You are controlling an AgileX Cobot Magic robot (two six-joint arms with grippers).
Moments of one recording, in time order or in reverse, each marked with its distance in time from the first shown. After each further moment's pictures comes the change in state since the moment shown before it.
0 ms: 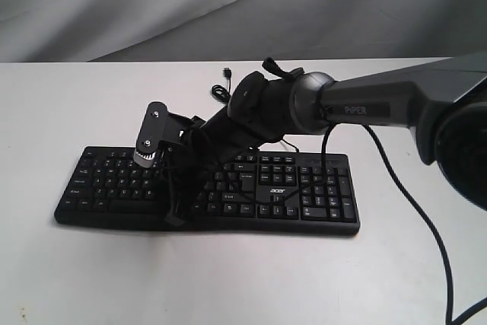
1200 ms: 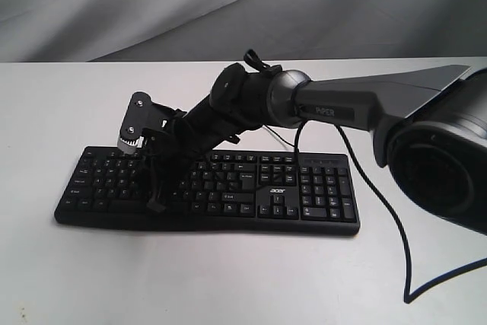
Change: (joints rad) left arm 0.000 0.000 0.000 0.000 0.000 0.000; right arm 0.000 0.122 -0.225 -0.036 0.094 0.075
